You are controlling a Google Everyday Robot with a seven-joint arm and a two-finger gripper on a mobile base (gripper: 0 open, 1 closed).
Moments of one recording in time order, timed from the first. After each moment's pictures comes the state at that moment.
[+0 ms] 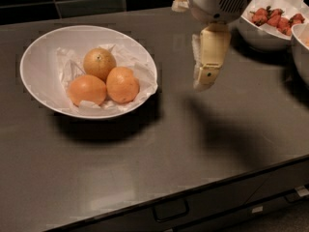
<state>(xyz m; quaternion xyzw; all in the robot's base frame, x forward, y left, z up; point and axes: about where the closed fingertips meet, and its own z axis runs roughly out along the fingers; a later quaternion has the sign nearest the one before) 0.491 -0.071 1.015 -0.75 0.64 -0.02 0.19</state>
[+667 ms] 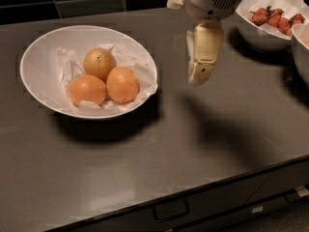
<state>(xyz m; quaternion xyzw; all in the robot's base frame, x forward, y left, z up) 0.502 -0.063 1.016 -0.75 0.63 -0.02 0.20</state>
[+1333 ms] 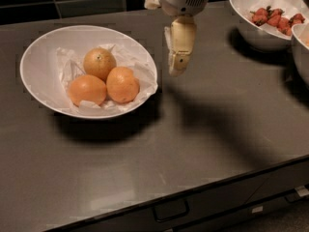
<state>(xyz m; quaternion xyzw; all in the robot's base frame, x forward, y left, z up) 0.546 -0.024 1.002 -0.78 0.59 0.00 0.20</state>
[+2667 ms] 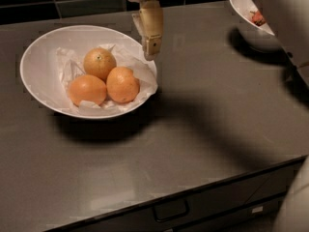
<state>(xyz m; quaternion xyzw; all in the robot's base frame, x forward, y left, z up) 0.566 0.046 1.019 -0.86 0.46 -0.01 0.21</state>
